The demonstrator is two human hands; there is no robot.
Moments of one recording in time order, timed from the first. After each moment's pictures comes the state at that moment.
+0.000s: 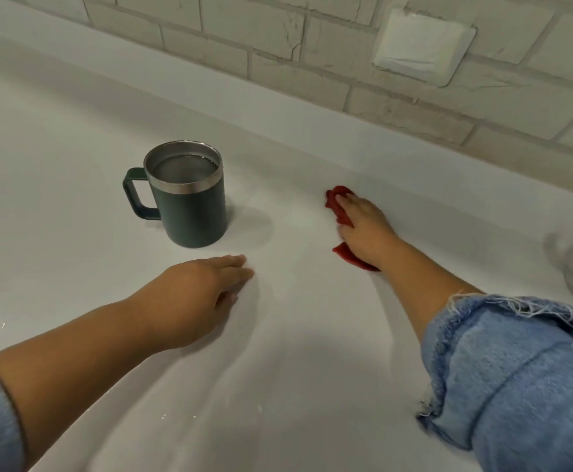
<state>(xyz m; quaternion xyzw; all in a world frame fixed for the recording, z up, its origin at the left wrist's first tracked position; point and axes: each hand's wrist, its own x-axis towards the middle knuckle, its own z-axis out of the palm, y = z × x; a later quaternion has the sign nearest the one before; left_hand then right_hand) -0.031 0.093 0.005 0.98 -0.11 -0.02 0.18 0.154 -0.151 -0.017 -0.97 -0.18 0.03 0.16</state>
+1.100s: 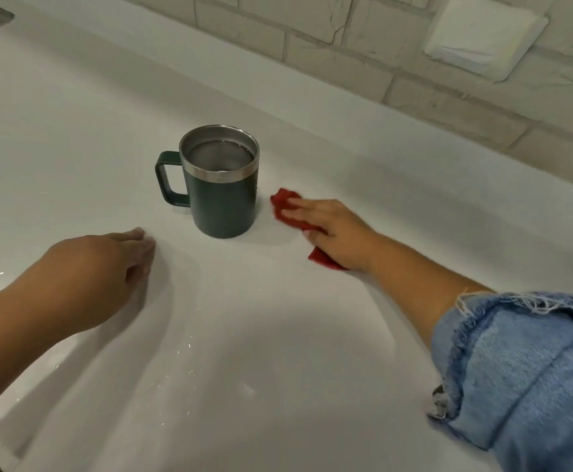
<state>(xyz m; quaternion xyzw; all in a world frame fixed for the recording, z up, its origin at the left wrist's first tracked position) -0.064 0.205 -0.008 0.99 0.10 0.03 0.05 0.130 -0.082 -0.010 -0.88 -0.44 0.07 0.20</state>
